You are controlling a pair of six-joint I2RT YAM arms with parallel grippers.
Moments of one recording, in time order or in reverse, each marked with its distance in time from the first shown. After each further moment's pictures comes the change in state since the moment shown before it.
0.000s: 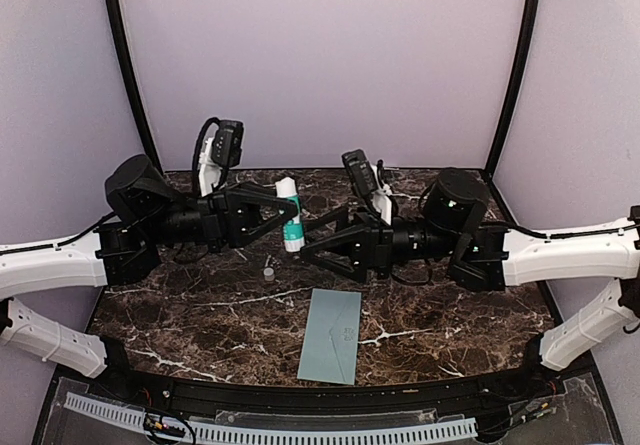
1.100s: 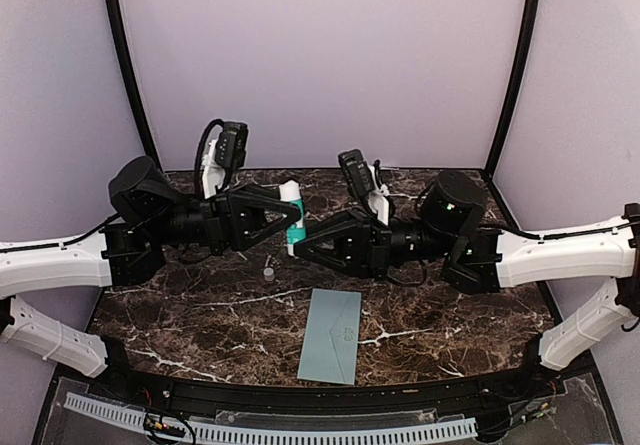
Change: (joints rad) left arm -0.003 0.028 -0.002 0.059 0.039 -0.015; right arm 0.023 0.037 0.014 0.084 -0.040 0.047
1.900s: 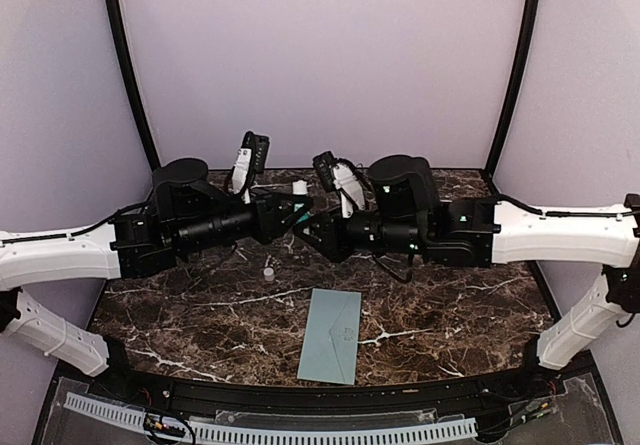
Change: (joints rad) left arm -0.049 0.055 0.095 -0.439 -0.618 0.191; right arm 0.033 0.050 0.267 -0.745 0.674 -0.195
